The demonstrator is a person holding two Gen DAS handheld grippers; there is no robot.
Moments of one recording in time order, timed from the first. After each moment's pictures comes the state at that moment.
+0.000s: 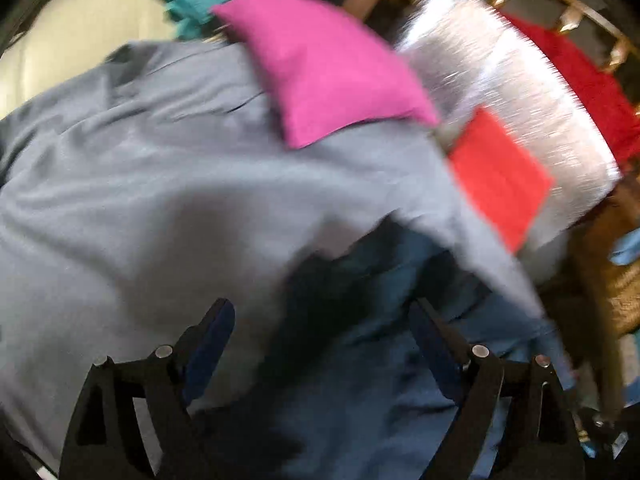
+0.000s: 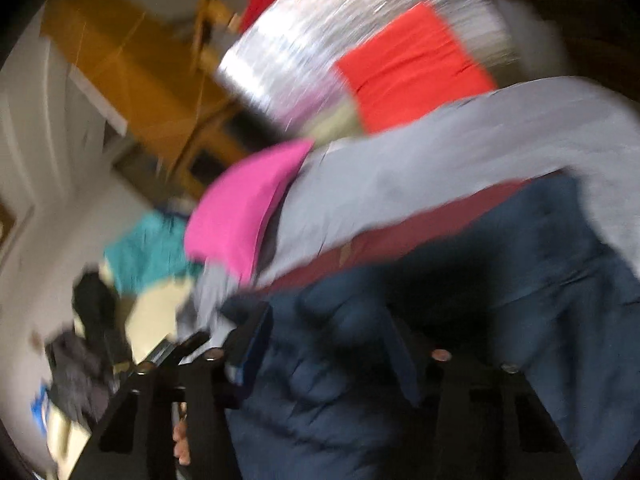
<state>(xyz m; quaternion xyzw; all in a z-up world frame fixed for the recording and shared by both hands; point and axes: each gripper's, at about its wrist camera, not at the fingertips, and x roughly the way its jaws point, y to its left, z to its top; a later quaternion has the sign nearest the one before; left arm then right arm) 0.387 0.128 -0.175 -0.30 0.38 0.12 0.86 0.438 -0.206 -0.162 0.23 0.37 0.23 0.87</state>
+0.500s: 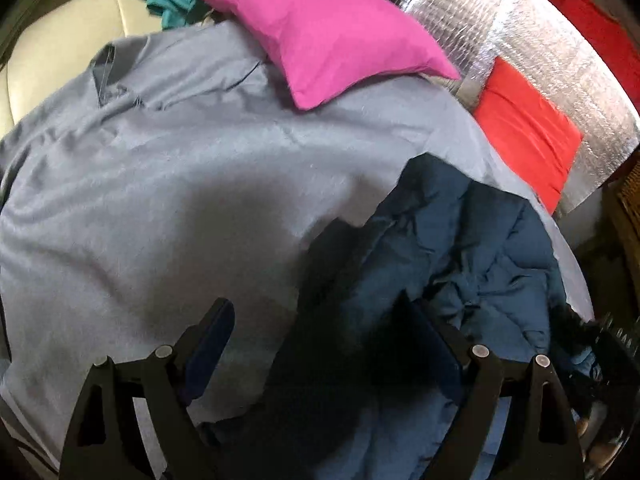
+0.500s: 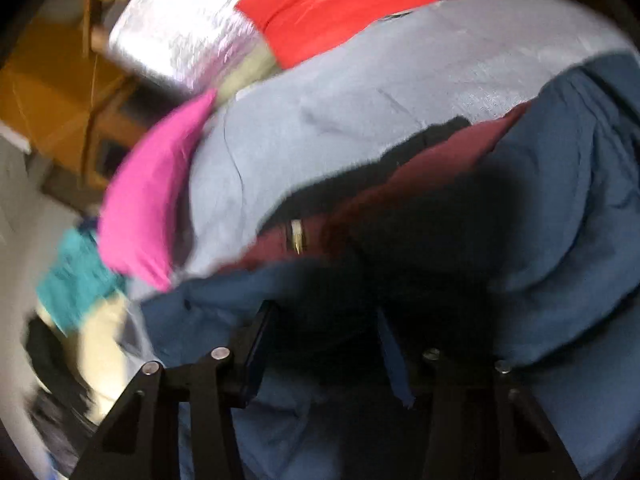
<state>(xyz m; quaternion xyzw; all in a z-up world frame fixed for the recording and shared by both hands) 0.418 0.106 -0.196 -0.23 0.43 0.12 0.87 0.546 -0.188 -0.250 0.31 0.47 0.10 0.82</state>
